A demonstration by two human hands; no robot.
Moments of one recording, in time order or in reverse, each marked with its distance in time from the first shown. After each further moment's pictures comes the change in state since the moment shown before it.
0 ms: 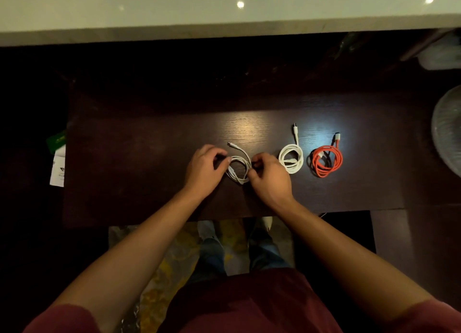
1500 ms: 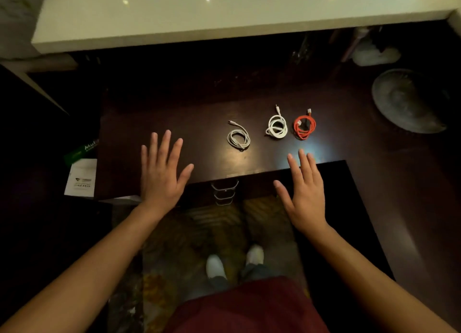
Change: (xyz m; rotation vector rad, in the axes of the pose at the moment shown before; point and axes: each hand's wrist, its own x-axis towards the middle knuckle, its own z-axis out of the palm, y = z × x) left_hand -0.177 -0.047 -0.117 0.611 0.237 0.322; right_hand -0.226 0.047 -0.003 -0.282 0.508 -0.263
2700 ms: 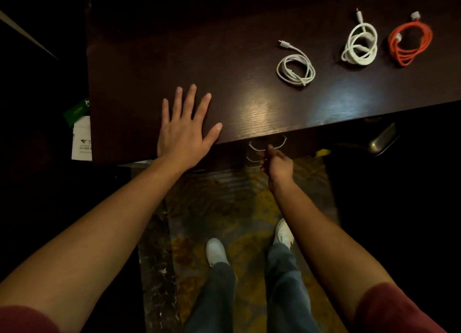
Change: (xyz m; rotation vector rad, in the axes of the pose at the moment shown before) left_hand 0.015 -0.078 0.125 0.168 -0.326 0.020; right_hand 0.000 -0.072 0.284 1.295 -0.148 1.251
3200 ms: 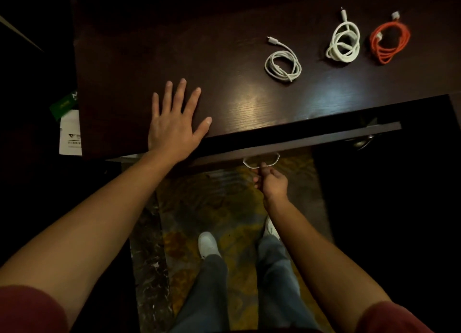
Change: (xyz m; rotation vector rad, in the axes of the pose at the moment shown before) left_hand -0.001 0.001 -0.004 -0.006 -0.006 0.002; right_hand -0.026 0.040 -0.042 -0.025 0.015 0.052
